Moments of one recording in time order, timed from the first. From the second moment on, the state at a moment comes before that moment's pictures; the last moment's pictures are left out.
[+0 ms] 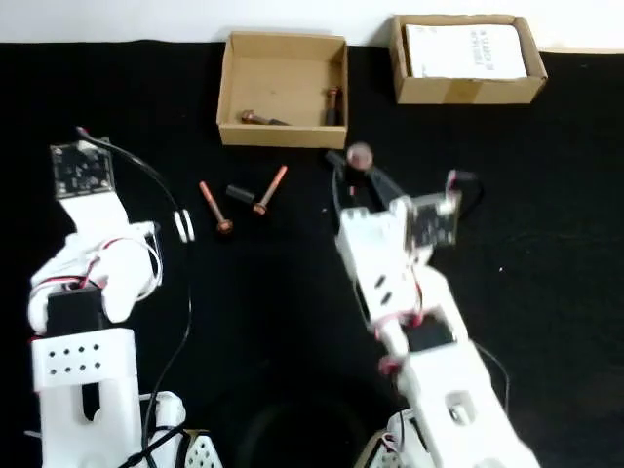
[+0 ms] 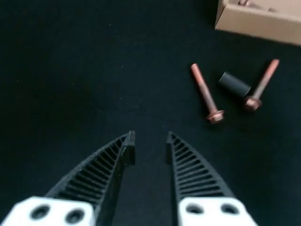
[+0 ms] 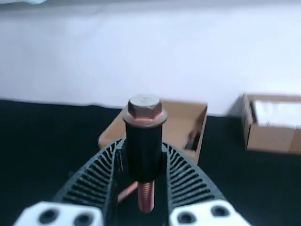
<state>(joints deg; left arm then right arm) -15.8 -55.3 52.4 59.4 1.5 -22.0 -47.4 70.7 -13.3 -4.2</state>
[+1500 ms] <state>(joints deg) -16.3 -55.2 79.5 36.4 4.9 -17.1 51.3 -39.6 7.8 -5.1</state>
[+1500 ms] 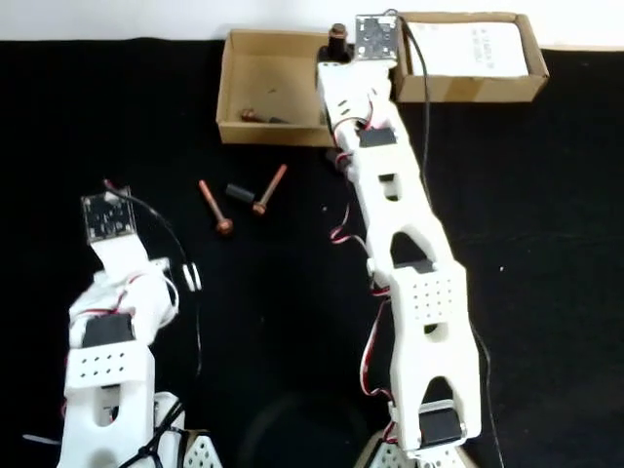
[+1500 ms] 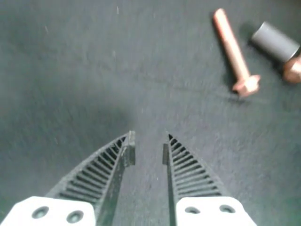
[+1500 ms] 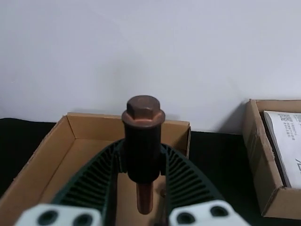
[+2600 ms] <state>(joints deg) -14.3 -55.3 82.2 34.0 4.9 -18.3 62.6 -42.6 12.8 -5.1</state>
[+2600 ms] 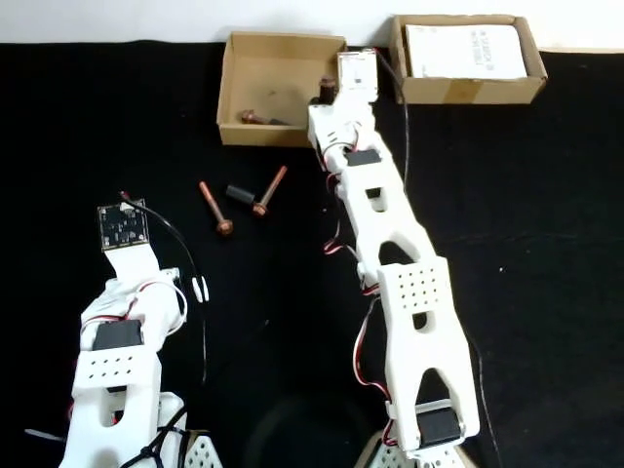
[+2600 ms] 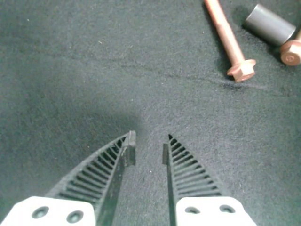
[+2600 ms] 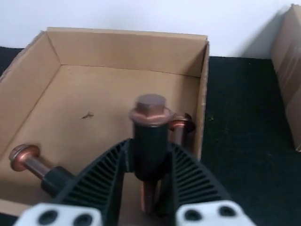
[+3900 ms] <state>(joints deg) -18.5 -55.3 82.2 34.0 4.2 -17.9 32.5 -41.8 73.5 9.4</state>
